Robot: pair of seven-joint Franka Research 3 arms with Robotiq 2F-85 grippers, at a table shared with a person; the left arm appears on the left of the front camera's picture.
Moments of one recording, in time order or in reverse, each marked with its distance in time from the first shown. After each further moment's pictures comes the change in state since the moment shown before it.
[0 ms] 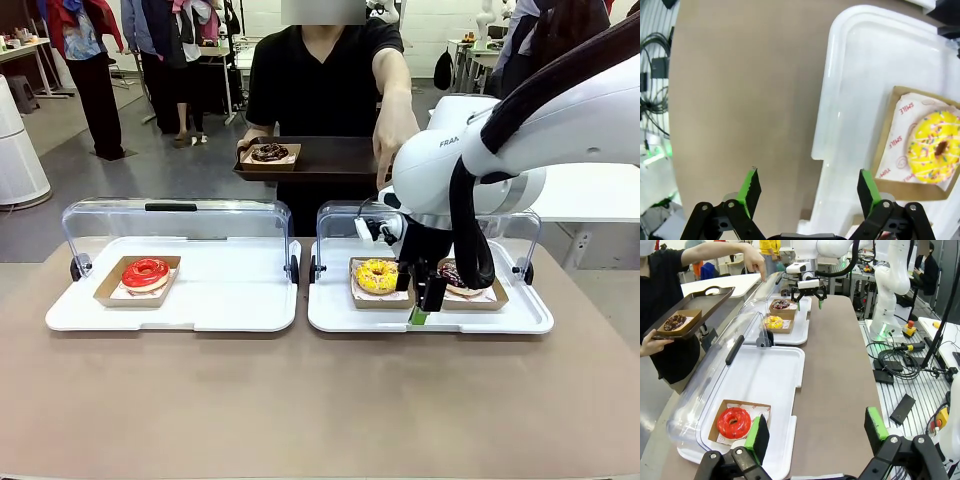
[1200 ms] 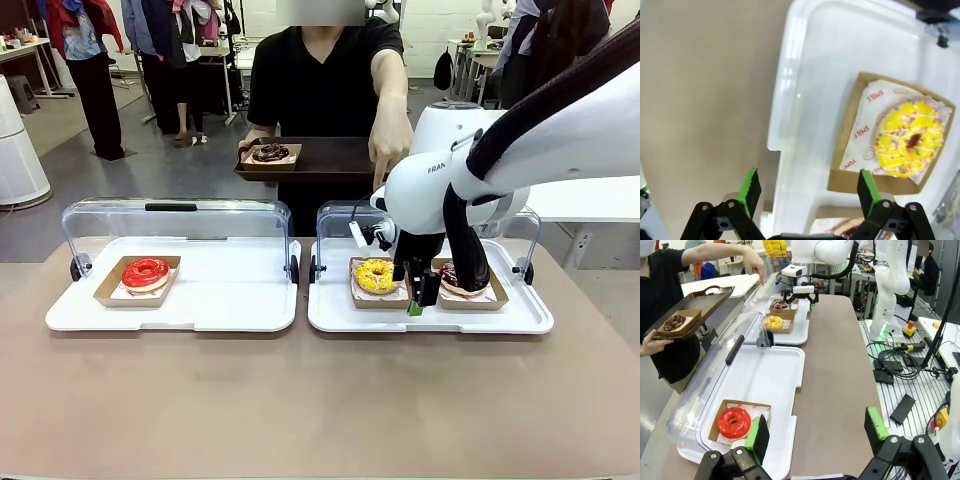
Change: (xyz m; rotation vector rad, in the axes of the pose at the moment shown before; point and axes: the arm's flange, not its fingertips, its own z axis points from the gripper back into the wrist) left arm 0.000 0.000 0.000 0.000 0.000 0.000; right arm 0.002 -0.022 -0.008 -0.123 0.092 0.042
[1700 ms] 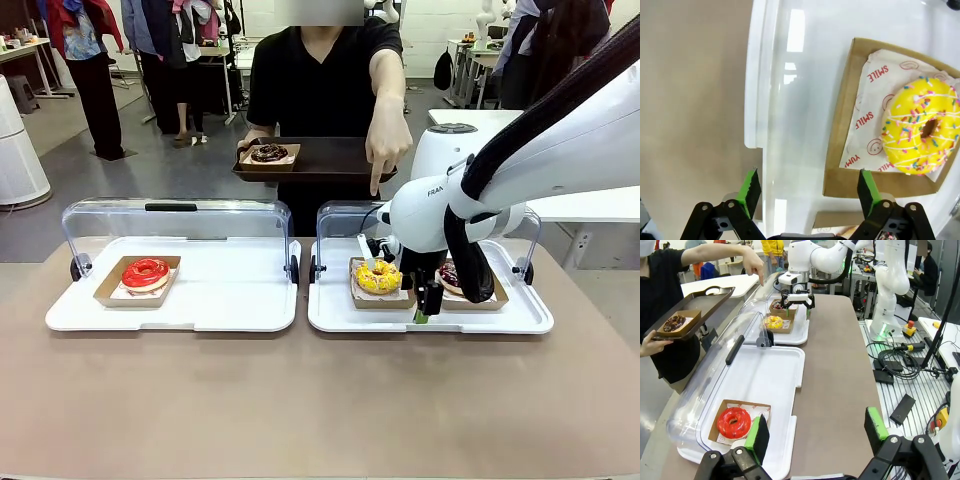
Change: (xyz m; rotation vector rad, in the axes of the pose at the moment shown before) left arm 0.000 0.000 0.000 0.000 0.000 0.000; right arm -0.019 -0.011 -0.034 0.020 0.022 -0.059
